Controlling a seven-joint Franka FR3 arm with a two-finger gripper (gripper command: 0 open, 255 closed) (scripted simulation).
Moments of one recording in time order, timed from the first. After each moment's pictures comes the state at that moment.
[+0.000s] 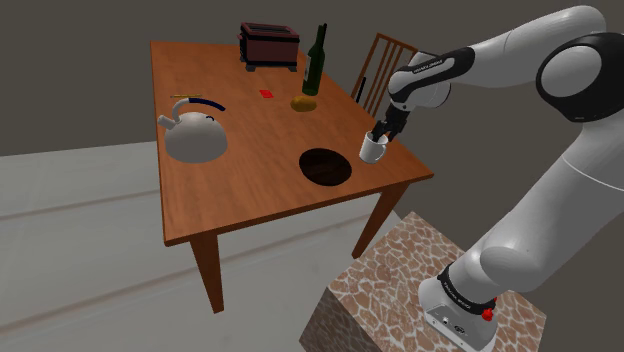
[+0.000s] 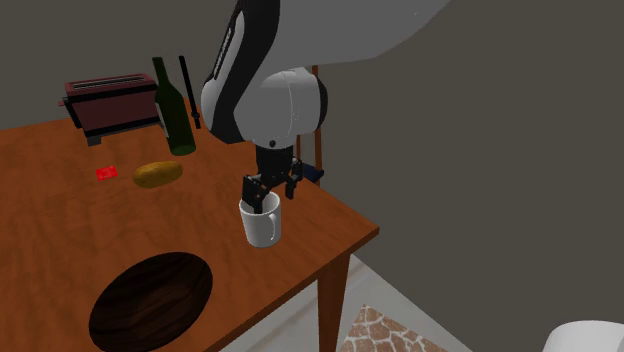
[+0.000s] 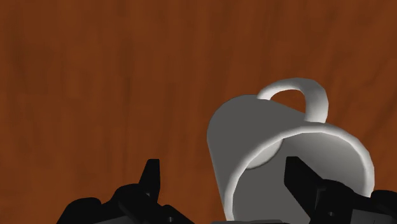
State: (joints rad) arm -0.06 0.09 -0.42 -2.20 0.15 2.30 -0.41
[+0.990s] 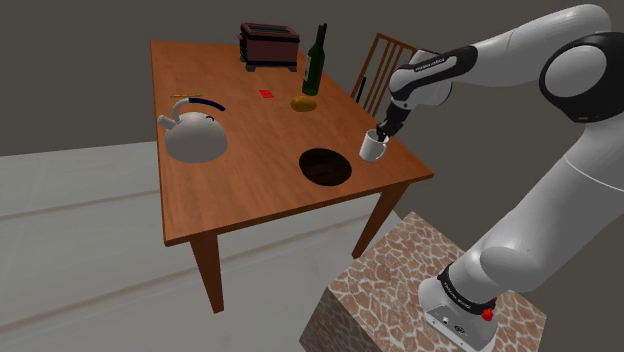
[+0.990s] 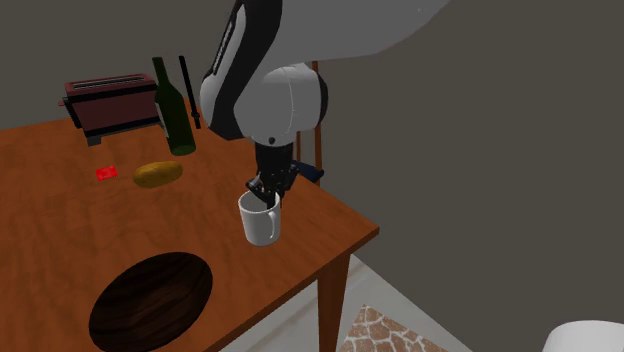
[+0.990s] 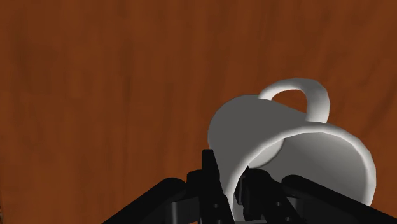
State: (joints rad) arm -0.06 0.08 -0.42 -2.19 0.14 2.28 -0.41
